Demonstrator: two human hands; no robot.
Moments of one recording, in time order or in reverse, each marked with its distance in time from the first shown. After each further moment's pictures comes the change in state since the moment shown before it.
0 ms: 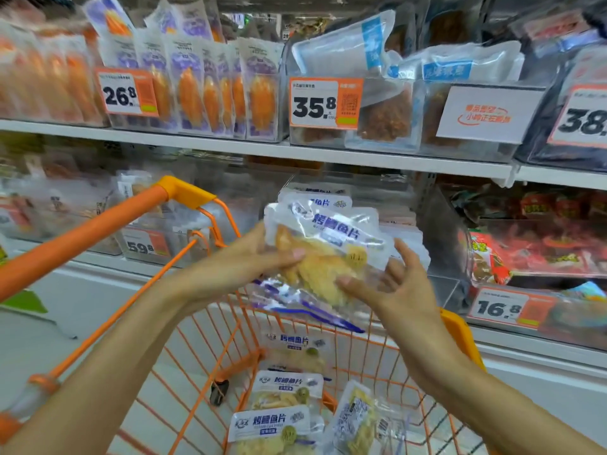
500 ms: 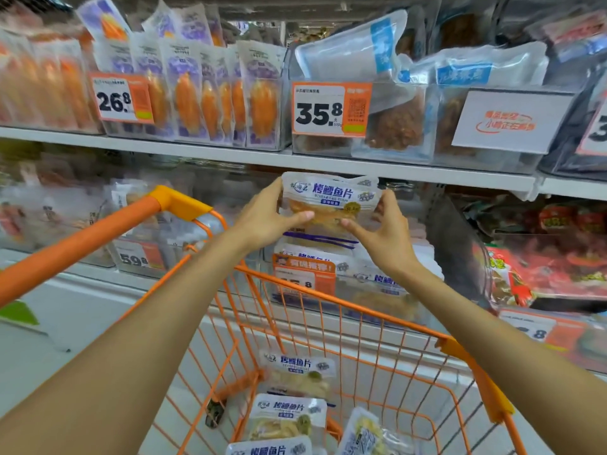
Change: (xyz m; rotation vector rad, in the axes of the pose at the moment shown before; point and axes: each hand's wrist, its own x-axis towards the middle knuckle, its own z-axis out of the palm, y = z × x) left_hand 0.117 -0.022 -0.037 0.425 0.377 0.205; right_hand 0.162 0.023 0.002 -0.342 0.028 -0.527
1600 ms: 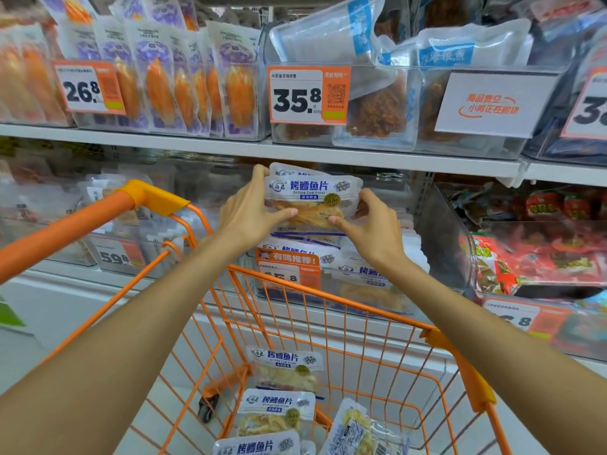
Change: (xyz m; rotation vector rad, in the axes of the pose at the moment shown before) left_hand 0.003 0.006 0.019 0.370 0.169 -0.053; right_hand 0.003 0.015 -0.001 -0.295 0.036 0.072
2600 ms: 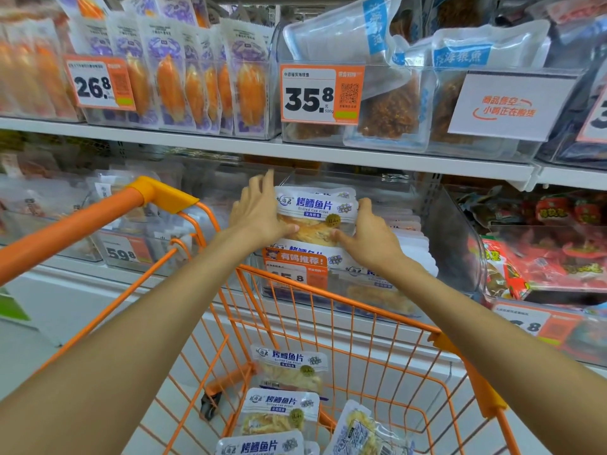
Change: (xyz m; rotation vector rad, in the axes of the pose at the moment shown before) left_hand 0.002 0.002 0.000 0.190 -0.231 -0.098; right_hand 0.001 -0.006 0.011 -0.267 -0.266 0.093
